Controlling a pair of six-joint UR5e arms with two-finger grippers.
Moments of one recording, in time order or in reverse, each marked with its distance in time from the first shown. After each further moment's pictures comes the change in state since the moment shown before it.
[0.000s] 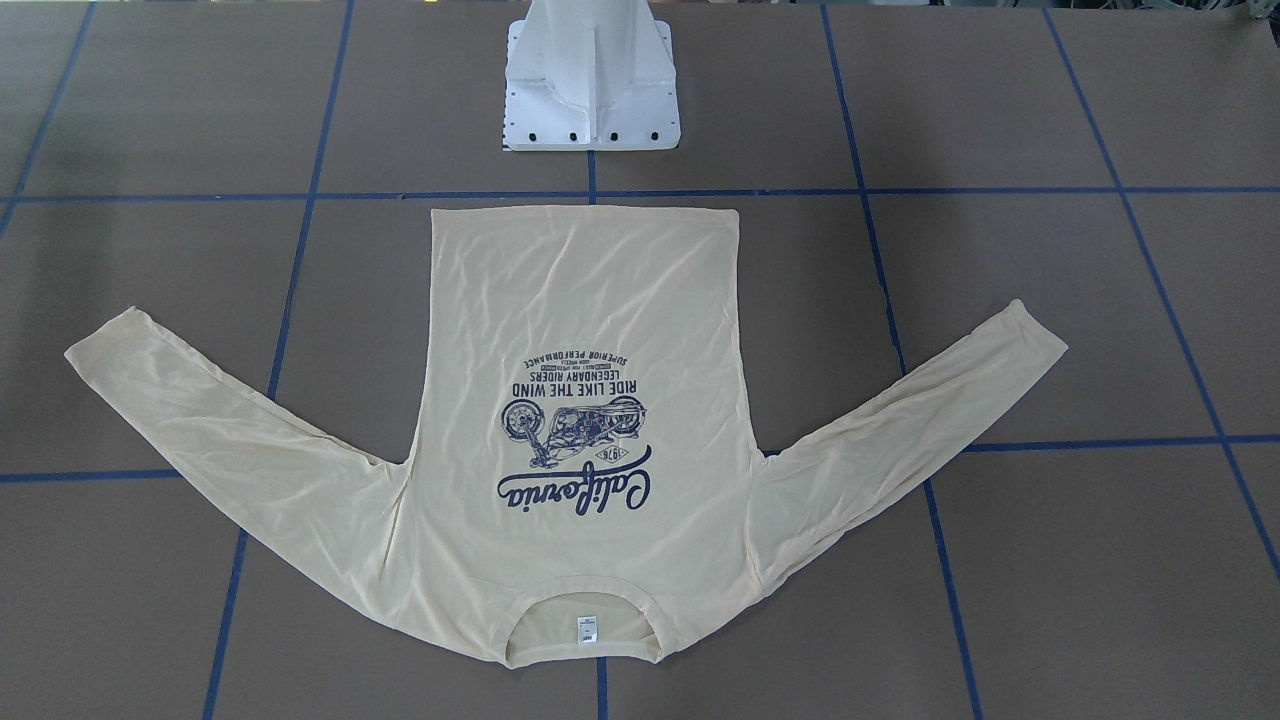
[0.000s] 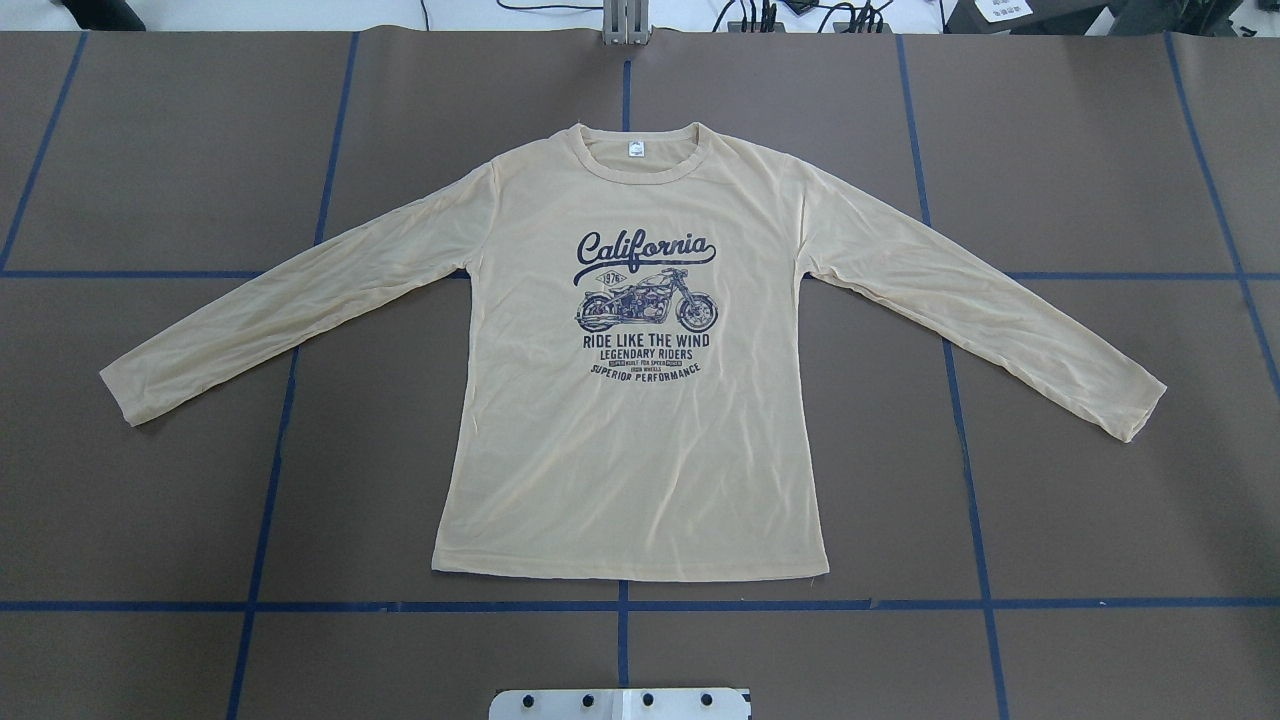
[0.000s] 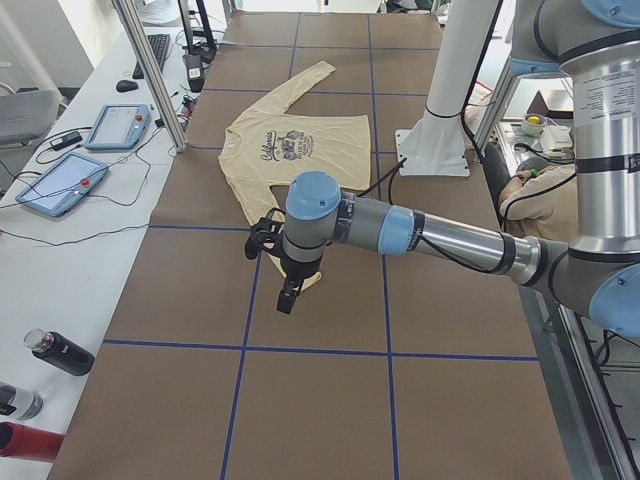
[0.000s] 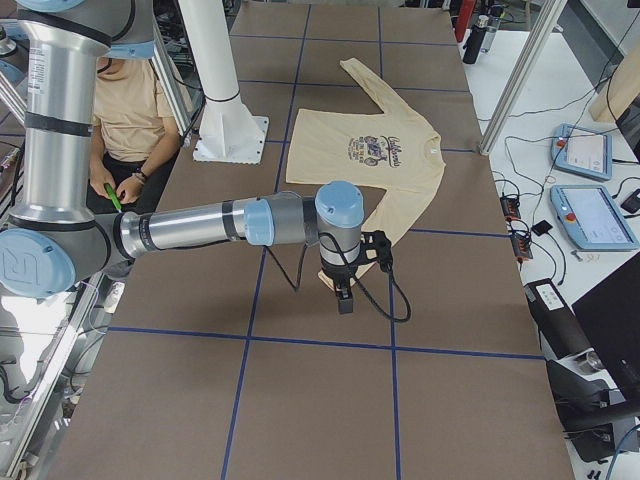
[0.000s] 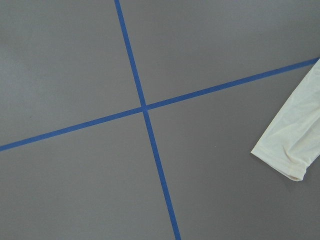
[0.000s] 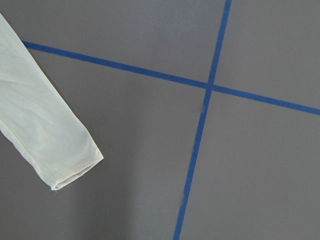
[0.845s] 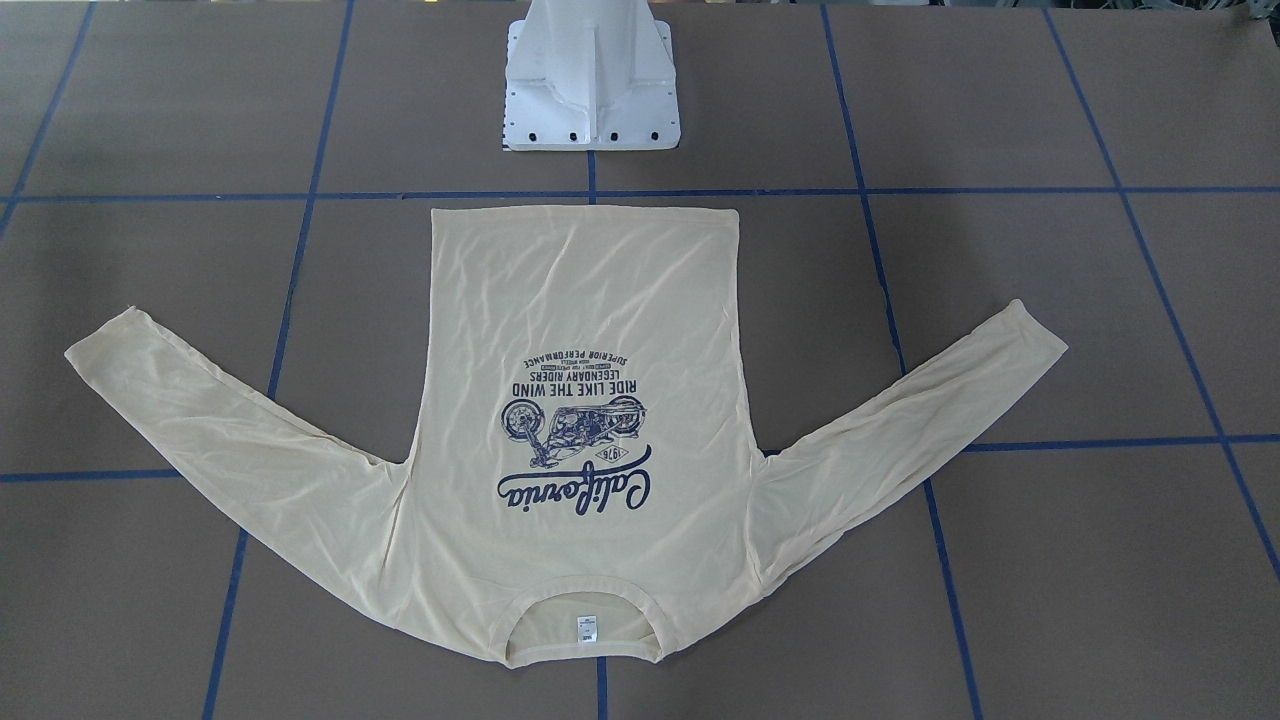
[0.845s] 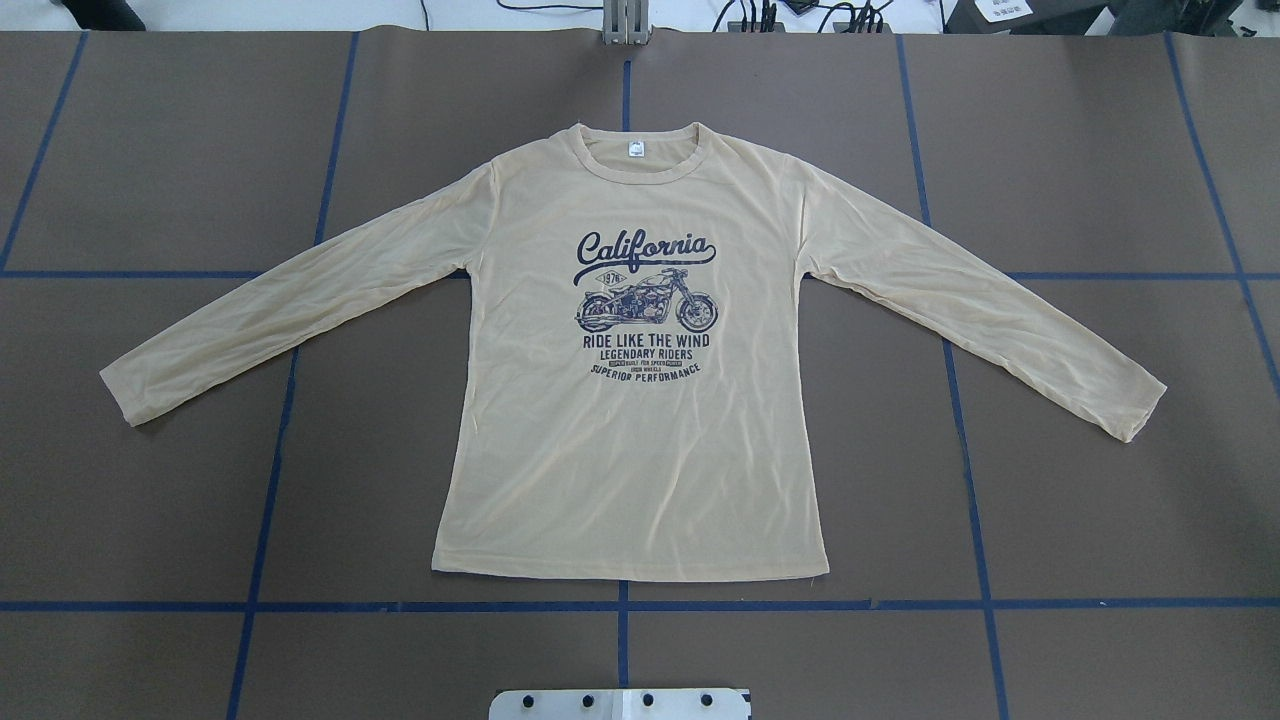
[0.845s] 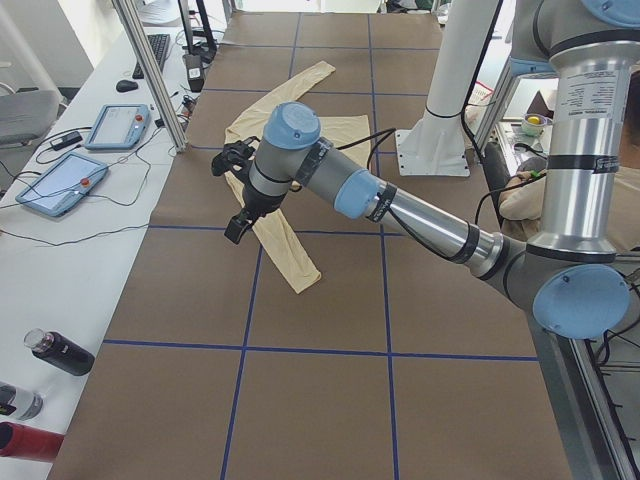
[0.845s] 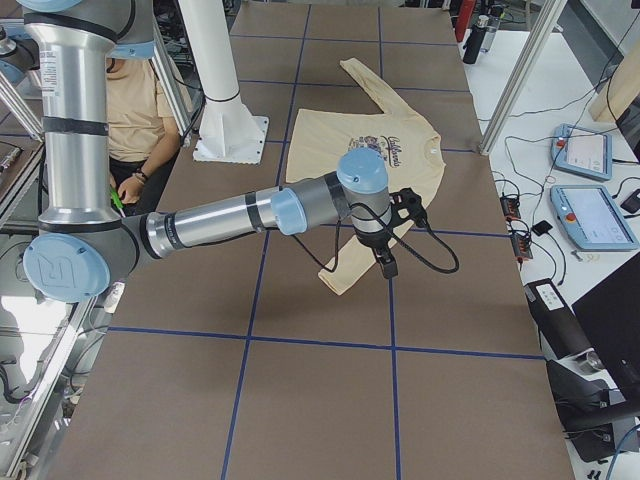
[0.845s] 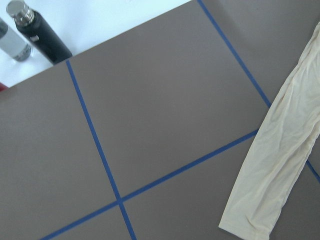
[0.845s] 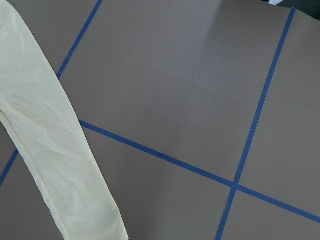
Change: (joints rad) left arm 0.012 -0.187 0.034 -0.228 -0.025 -0.062; right arm -0.010 0.117 -0.048 0.207 0.045 0.067
